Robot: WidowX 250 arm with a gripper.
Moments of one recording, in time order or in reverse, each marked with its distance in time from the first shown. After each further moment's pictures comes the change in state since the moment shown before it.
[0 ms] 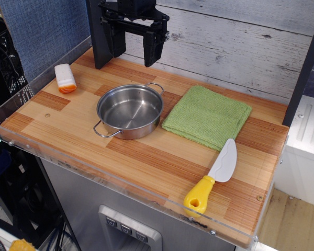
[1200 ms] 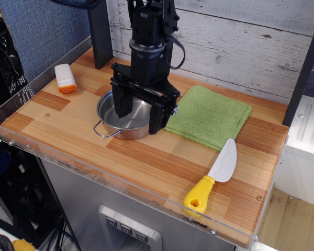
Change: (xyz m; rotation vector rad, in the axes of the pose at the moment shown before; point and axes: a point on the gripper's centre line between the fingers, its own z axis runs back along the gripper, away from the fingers) arm -0.054 -0.042 -0.057 0.055 0.125 -0.104
